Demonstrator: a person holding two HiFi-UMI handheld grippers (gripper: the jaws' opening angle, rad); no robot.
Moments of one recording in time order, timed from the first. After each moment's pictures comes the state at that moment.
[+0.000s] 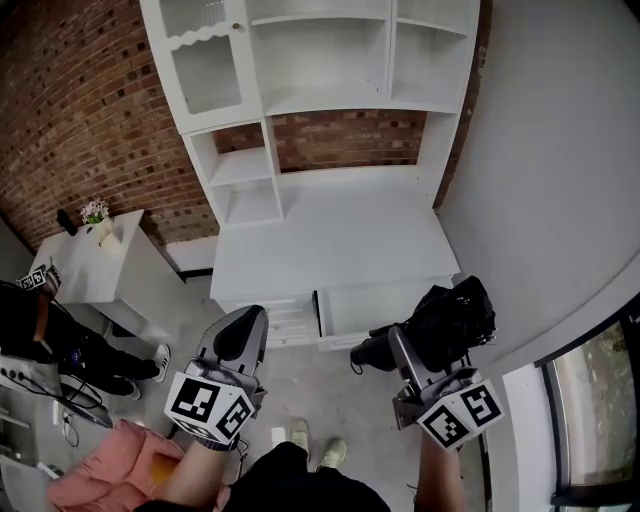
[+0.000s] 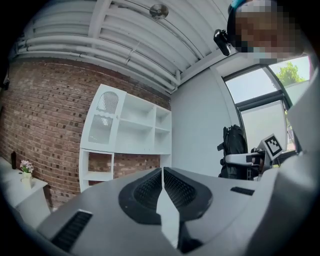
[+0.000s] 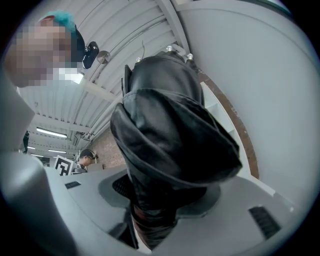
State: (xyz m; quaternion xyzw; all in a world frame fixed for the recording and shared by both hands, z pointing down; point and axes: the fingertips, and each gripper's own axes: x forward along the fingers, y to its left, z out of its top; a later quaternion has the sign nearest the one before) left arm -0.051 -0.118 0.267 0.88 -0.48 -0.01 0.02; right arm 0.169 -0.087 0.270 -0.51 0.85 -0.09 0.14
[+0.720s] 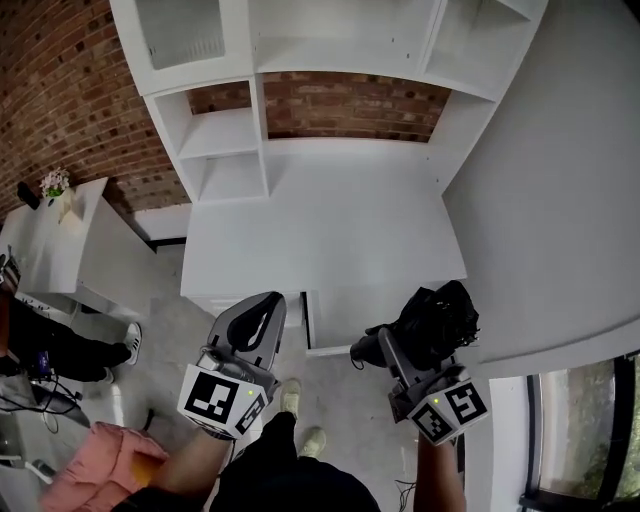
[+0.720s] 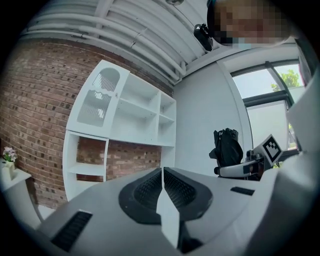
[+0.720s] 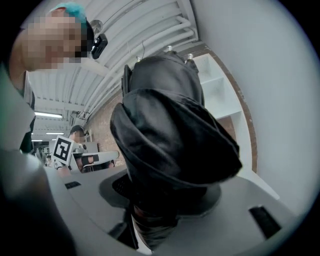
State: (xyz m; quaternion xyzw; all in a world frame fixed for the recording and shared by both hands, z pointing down) left arm -0.036 -0.283 0.338 0.89 -0.45 -0.01 0.04; right arm 0.142 -0.249 0.362 -0.51 0.86 -0.11 0.02
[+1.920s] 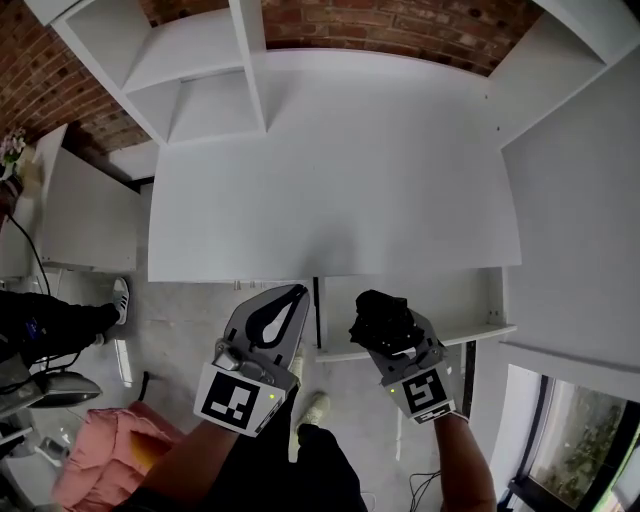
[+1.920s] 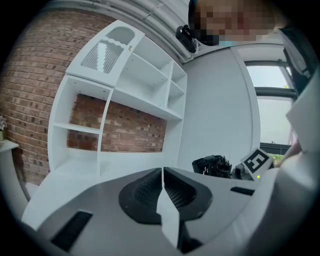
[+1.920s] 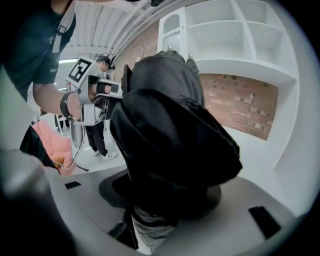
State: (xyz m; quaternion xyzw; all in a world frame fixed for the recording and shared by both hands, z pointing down) left arm -0.015 -0.407 0.544 0.89 -0.43 0.06 0.14; right arm 0.093 -0.358 0.646 -0.35 0.89 -0.07 -0.29
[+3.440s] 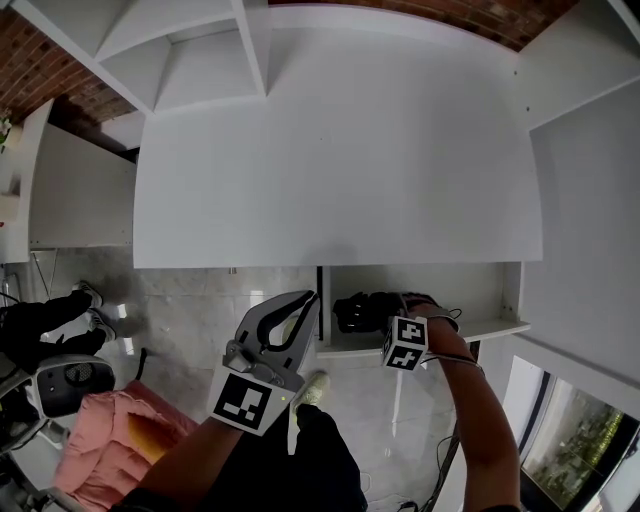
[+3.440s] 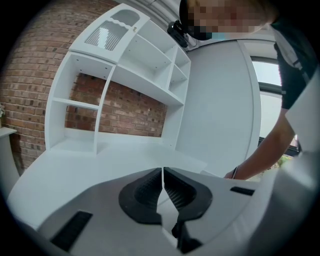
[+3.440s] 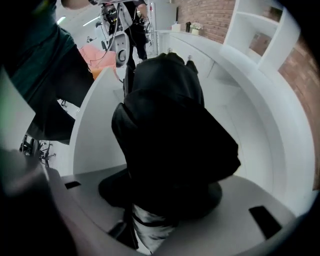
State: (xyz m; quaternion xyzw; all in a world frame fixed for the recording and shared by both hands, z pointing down) left arm -0.004 -0.404 0.622 0.89 -0.41 0.10 0.18; right arm 0.152 -0.308 0.891 0.00 0.76 -0.02 -0.65
